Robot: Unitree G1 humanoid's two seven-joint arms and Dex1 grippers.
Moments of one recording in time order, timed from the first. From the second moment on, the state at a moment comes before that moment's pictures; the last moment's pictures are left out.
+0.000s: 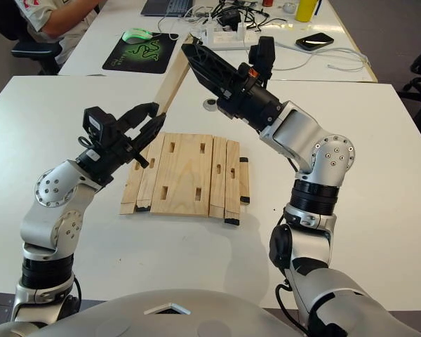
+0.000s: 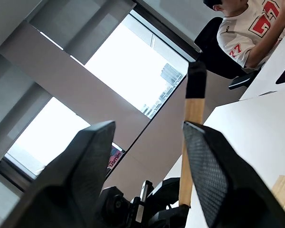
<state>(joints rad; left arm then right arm) -0.12 0.36 -0.01 -0.50 -0.35 0.34 -0.50 -0.64 -0.14 -0.31 -0.02 1.60 1.08 -0.03</state>
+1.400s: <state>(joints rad) -0.11 0.37 -0.06 -0.53 -0.27 0.29 -0.49 -0.62 -0.17 -0.25 0.01 1.61 0.95 -0.11</state>
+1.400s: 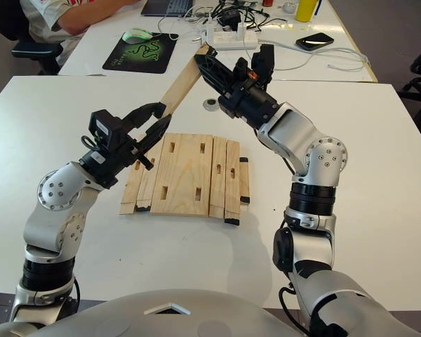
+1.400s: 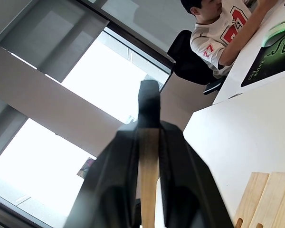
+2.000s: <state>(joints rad) -0.07 0.38 -0.03 -0.51 -0.27 0.30 -0.48 -0.57 -0.17 -0.26 -0.12 1.59 0.86 -0.22</state>
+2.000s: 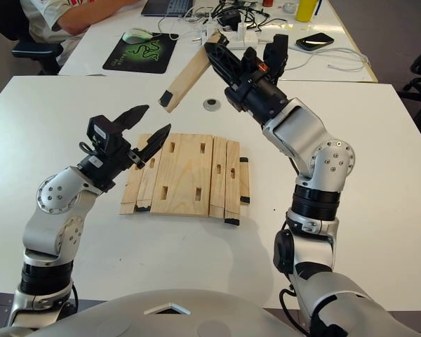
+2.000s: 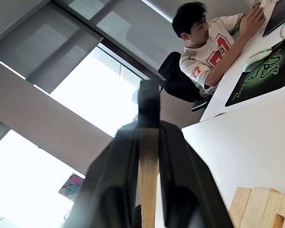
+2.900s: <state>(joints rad) -0.03 0.35 0.10 -0.44 -0.29 0.50 -0.31 -0.08 -0.13 0.00 -0.61 0.78 0.72 -0.30</state>
